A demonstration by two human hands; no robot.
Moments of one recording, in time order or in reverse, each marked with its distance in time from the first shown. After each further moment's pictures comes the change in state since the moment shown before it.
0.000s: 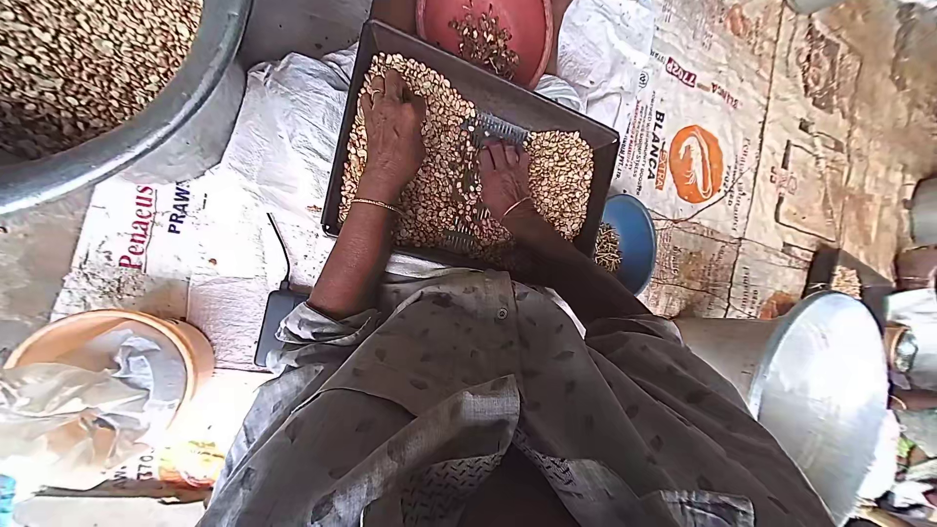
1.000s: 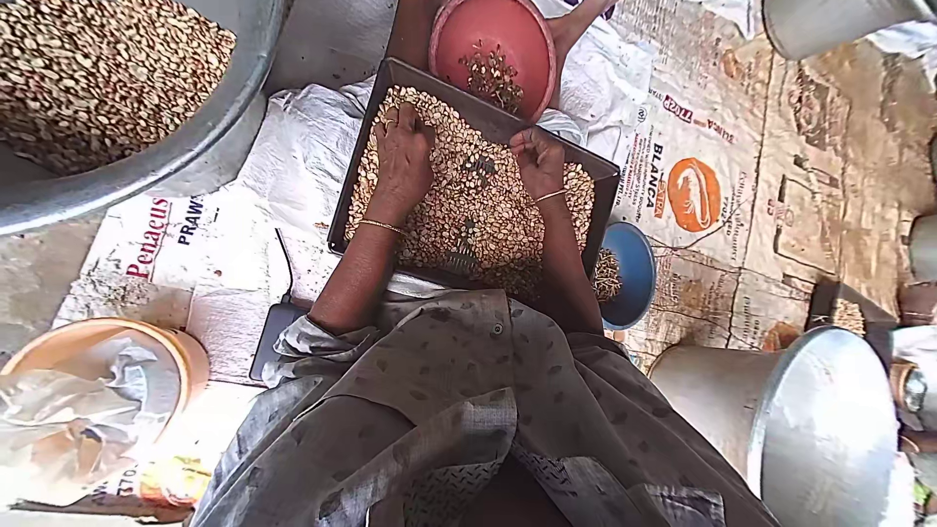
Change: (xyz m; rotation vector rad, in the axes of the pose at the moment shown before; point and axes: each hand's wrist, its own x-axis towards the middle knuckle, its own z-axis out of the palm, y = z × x) left_hand 0.002 0.005 0.000 0.031 0.004 -0.005; right_hand 0.046 0.064 -0.024 0.736 0.265 0.134
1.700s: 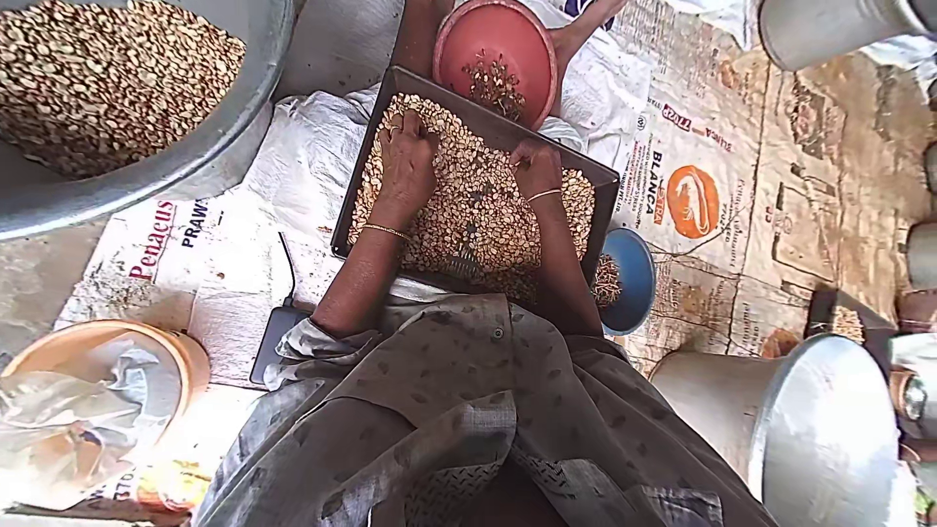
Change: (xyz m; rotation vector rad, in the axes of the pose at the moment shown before) left_hand 0.000 -0.002 0.002 -0.007 0.027 0.016; right_hand 0.011 -0.043 -0.004 -0.439 -0.209 0.330
